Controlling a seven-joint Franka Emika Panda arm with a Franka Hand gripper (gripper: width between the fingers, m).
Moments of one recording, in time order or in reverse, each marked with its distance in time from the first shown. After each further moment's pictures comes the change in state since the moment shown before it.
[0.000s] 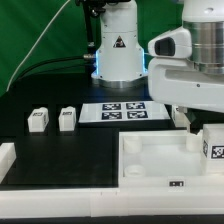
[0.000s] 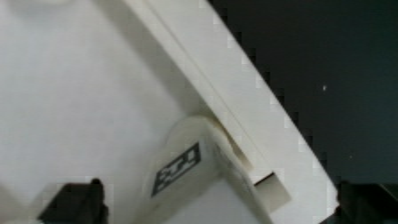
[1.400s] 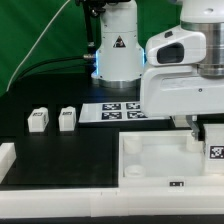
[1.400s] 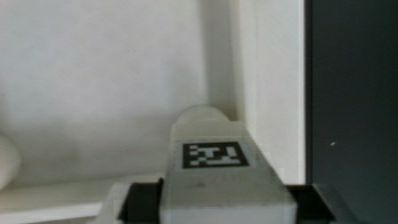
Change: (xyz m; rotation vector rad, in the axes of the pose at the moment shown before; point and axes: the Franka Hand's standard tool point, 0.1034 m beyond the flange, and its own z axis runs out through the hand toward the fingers) arm 0.003 0.006 0.002 -0.023 0.007 -0.416
